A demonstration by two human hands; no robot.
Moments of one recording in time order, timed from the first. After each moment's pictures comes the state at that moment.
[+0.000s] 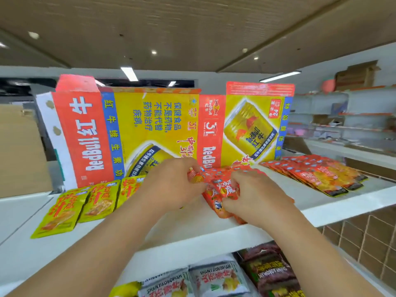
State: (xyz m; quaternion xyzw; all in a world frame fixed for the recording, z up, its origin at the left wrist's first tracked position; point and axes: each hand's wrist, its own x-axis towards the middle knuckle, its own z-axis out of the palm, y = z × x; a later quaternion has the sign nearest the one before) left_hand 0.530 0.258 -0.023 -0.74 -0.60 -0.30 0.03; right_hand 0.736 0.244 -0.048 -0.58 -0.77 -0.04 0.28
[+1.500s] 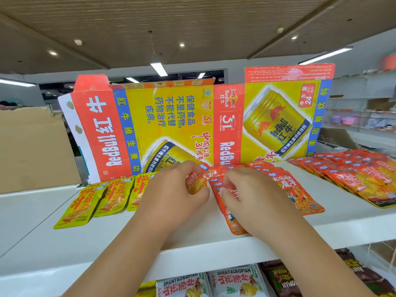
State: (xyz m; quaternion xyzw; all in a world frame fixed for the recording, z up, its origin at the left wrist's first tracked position) left_hand 0.537 0.241 -0.048 -0.68 -0.62 -0.38 0.08; right_hand 0.723 0.258 -0.052 -0.46 -0.81 -0.05 0.35
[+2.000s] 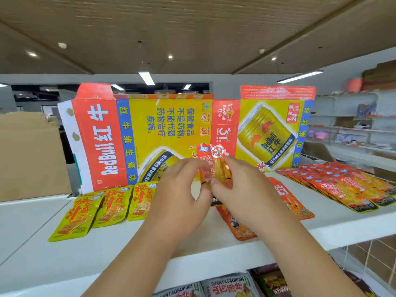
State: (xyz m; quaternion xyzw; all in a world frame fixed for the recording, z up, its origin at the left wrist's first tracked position) left_hand 0.534 0.232 -0.043 -0.72 -0.47 -0.50 0.09; right_hand 0.694 0.242 -0.021 -0.48 -0.77 0.02 0.42
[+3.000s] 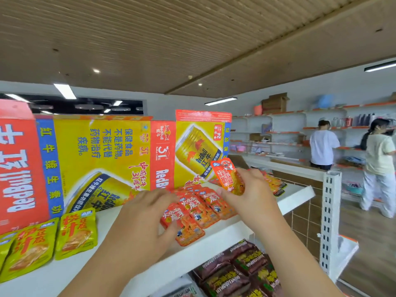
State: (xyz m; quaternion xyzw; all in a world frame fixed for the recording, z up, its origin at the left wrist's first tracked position) left_hand 0.542 0.234 -0.055 -0.84 -0.39 -0.36 0.13; right_hand 0.805 0.212 -0.036 -0.58 -0.62 -0.09 0.52
